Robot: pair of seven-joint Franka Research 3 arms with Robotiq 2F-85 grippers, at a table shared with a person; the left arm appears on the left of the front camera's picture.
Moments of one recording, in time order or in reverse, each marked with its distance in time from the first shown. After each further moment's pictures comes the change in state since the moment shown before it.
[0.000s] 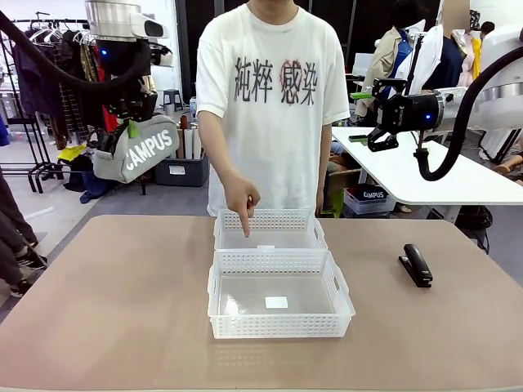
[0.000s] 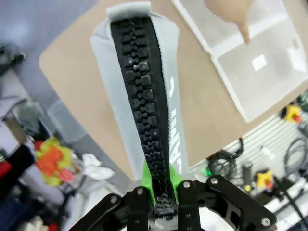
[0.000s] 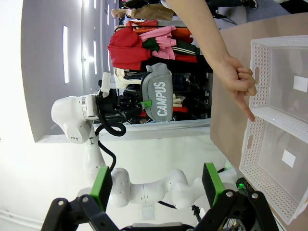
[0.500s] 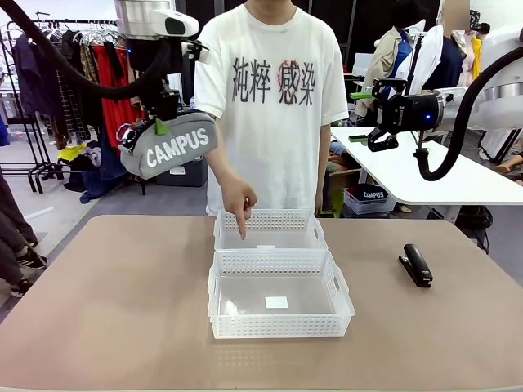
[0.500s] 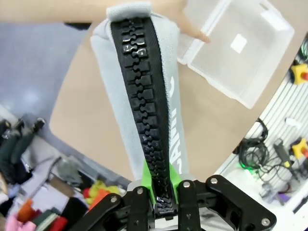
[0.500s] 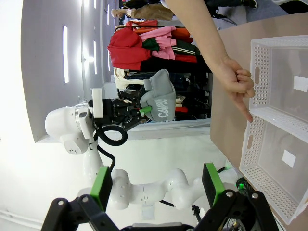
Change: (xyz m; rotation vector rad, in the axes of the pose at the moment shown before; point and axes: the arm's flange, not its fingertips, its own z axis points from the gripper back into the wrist) left arm 0.017 -0.059 0.008 0.030 -0.086 -0.424; right arm 0.000 0.000 0.000 0.000 0.000 0.000
